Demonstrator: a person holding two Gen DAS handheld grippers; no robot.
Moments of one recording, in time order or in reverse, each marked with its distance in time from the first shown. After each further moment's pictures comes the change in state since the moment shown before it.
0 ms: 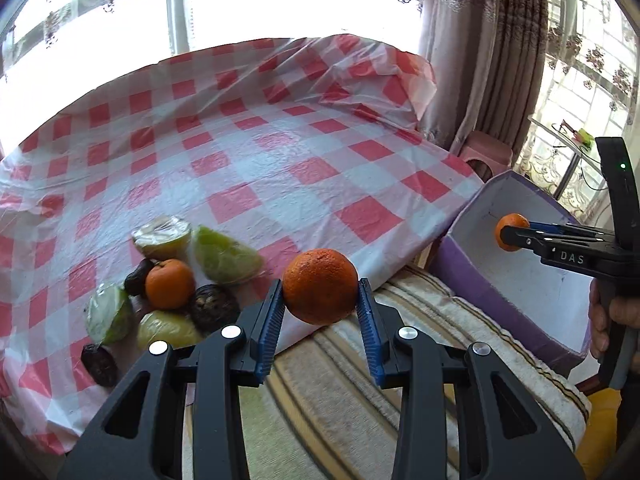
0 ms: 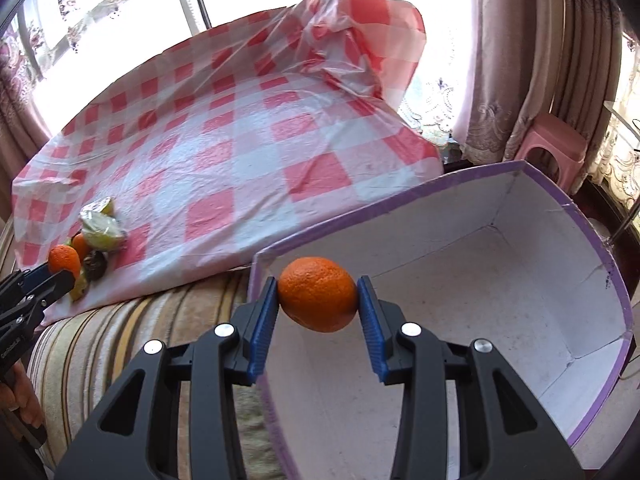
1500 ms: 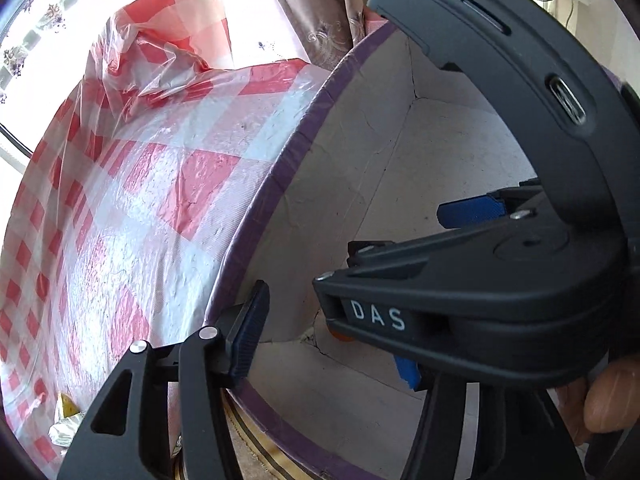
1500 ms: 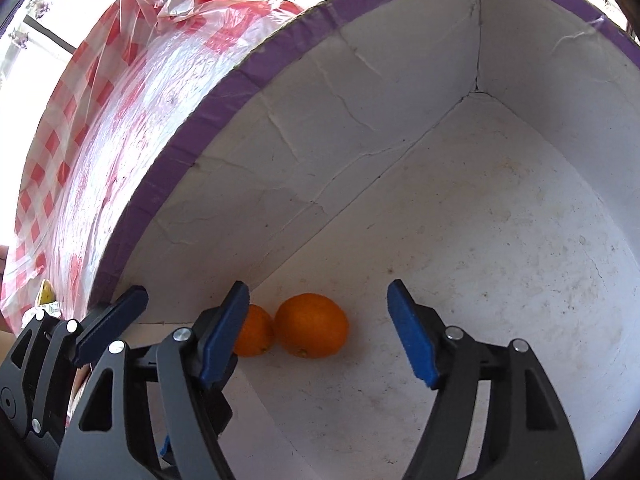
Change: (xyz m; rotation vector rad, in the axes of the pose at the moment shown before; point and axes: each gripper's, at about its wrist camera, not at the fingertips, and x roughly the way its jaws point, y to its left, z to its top) left arm 0.165 -0.197 0.027 0.552 0.268 0.029; right arm 0.126 -0.079 -0.011 0.414 0.271 0.043
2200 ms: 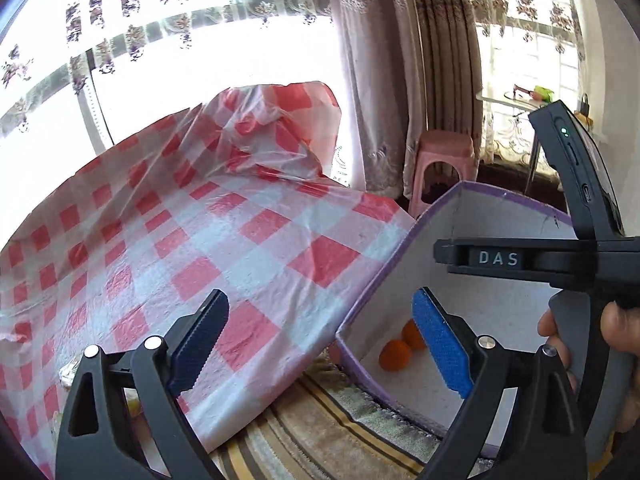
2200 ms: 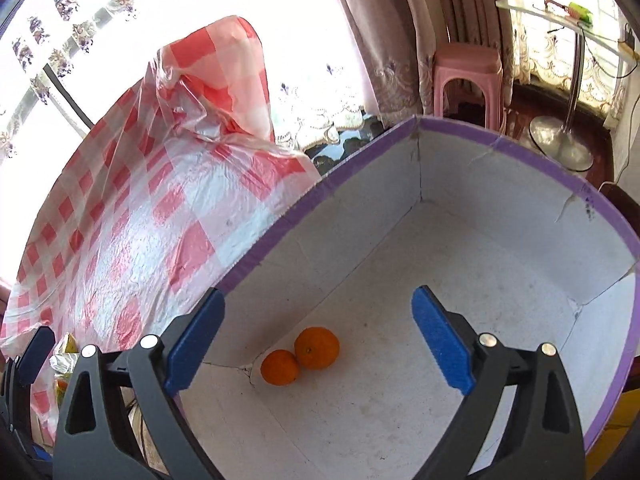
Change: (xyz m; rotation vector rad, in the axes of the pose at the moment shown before) left arm -0.112 0.077 -0.051 -0.323 -0.421 0.041; right arm -0.109 0.011 -0.006 0.035 -0.380 -0.072
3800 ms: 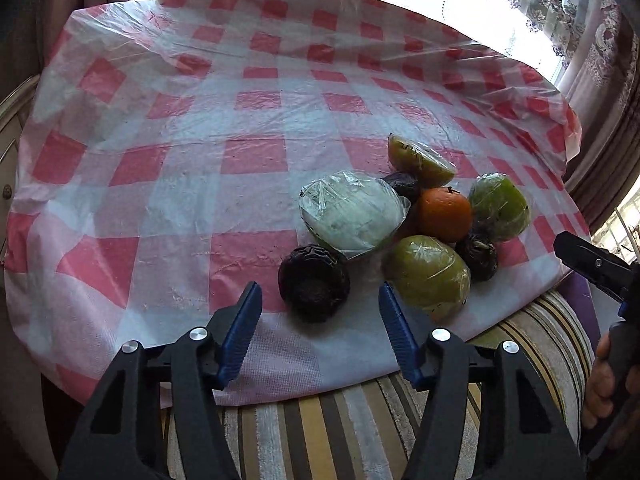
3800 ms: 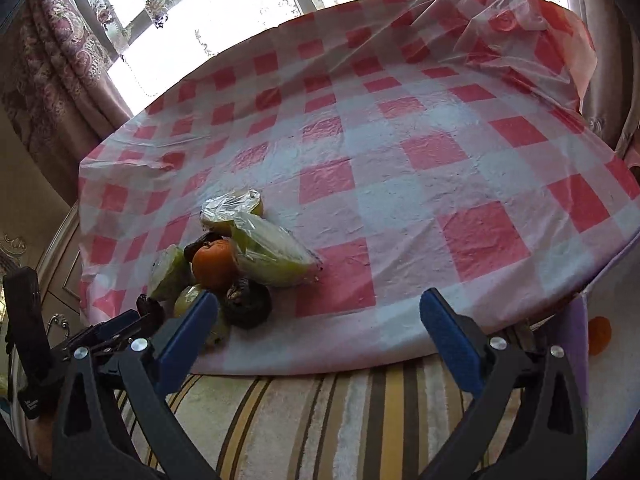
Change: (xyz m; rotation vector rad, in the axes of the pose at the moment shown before) left arm -0.090 0.267 -0.191 -0.660 0.264 0.234; right arm 0.004 0.250 -0.123 -0.500 0.185 0.430
